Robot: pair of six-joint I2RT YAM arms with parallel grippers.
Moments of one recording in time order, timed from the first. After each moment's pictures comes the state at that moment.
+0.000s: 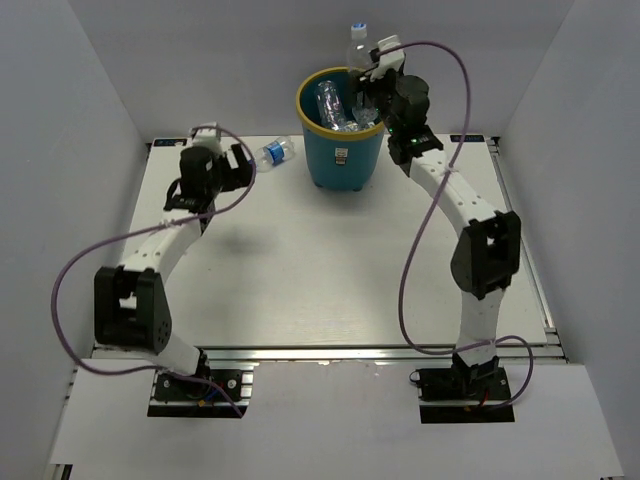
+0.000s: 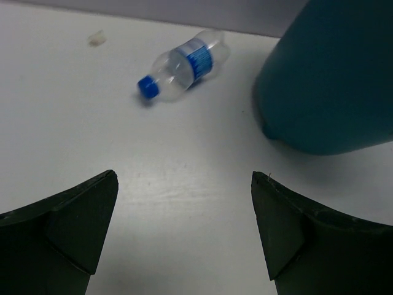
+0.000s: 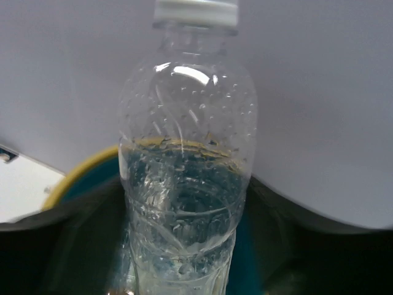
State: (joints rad) left arm -0.13 1.48 1.05 0.09 -0.01 -0.29; right arm 0.42 1.94 1.89 0.31 -0.04 -0.14
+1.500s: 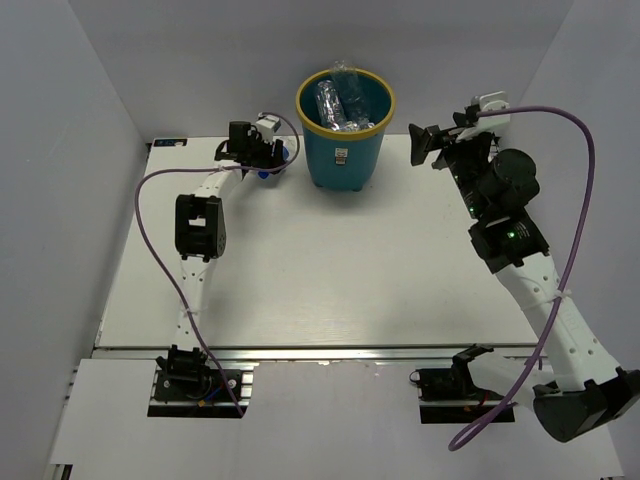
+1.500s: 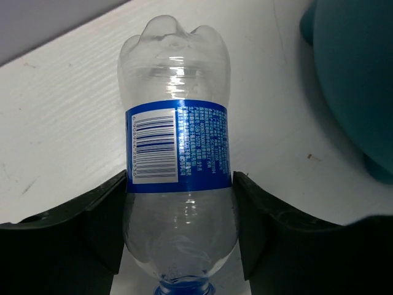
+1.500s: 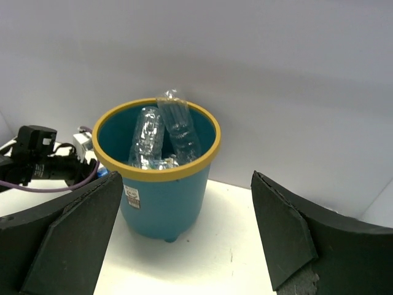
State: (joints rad) left arm -0.14 2.65 2.28 -0.21 0.41 0.19; right arm 0.41 1.08 1.26 0.05 0.08 -0.08
